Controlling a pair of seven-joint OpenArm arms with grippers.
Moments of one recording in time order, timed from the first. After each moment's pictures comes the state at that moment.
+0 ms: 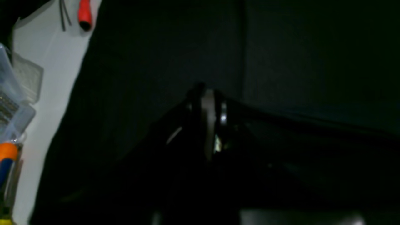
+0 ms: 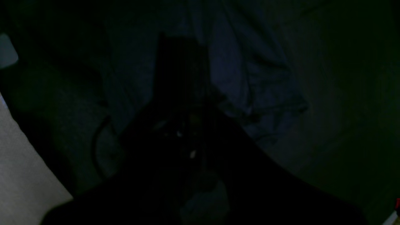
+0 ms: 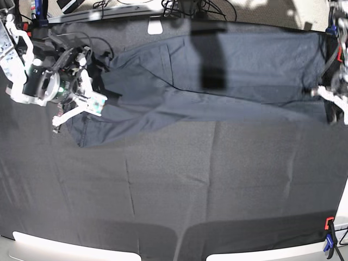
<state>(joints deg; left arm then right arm) 15.5 -22.1 -24.7 86.5 -13.4 -22.8 12.0 -6.4 51.1 -15.1 119.1 24.9 33.9 -56.2</state>
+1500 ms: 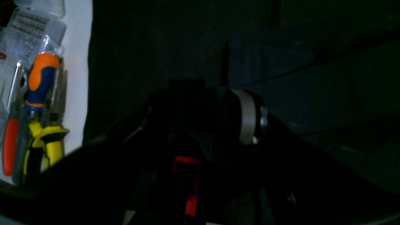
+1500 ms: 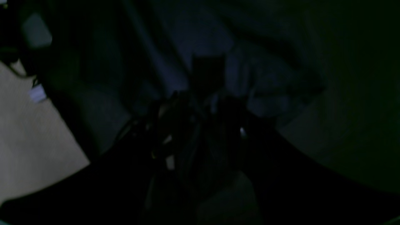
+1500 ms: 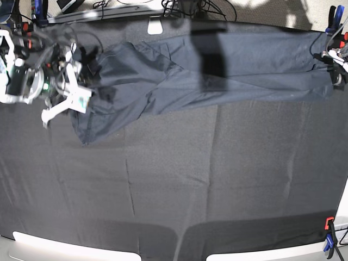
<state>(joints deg) 29.7 -25.1 -30.6 94.9 -13.0 -23.2 24.3 -10.6 55.0 -9.6 119.2 34.0 37.1 -54.0</state>
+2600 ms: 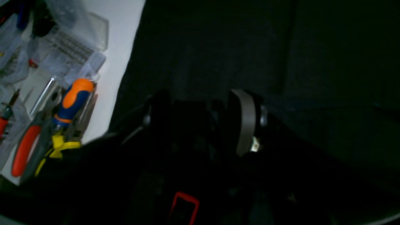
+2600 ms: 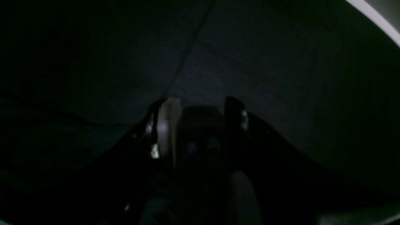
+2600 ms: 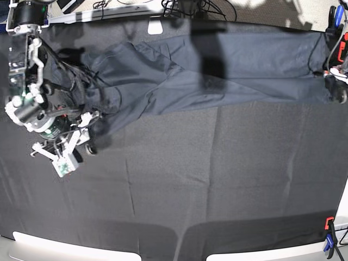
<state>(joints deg) 24.3 -20.4 -32.2 99.0 -12.8 -16.8 24.2 -0.5 27.4 4.8 108.3 23.2 23.6 -52.5</state>
